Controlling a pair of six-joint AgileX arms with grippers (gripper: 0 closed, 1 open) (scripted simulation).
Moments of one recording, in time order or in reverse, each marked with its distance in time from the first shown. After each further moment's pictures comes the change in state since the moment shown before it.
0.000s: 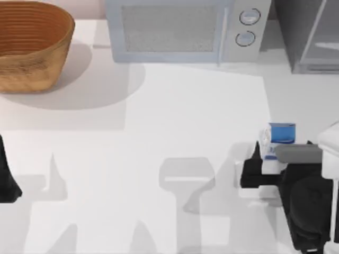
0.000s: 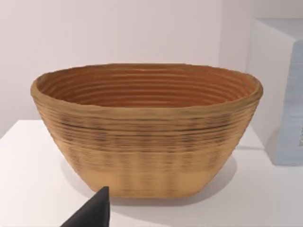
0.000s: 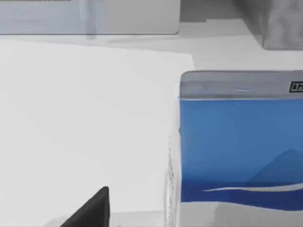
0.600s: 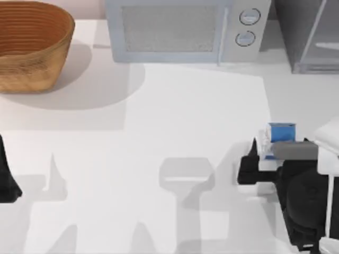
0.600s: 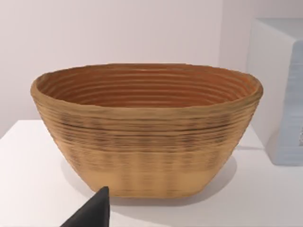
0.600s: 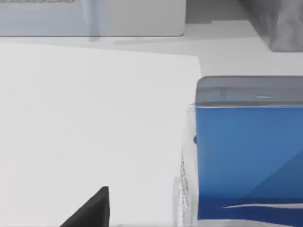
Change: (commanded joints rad) left arm 0.000 0.000 0.000 0.000 0.000 0.000; right arm -0.020 0.024 0.033 -0.006 -0.019 -0.007
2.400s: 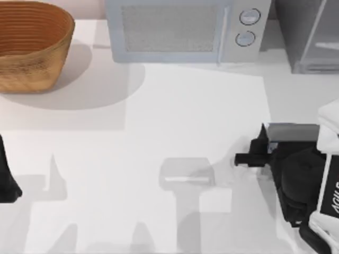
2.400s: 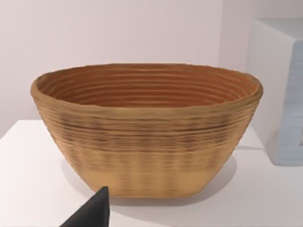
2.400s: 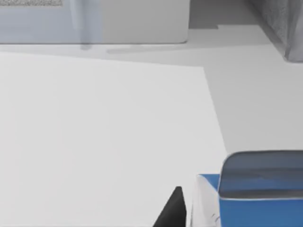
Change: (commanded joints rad) left arm 0.000 0.000 0.000 0.000 0.000 0.000; right arm -0.093 0.051 0.137 -0.069 -0.090 -0.029
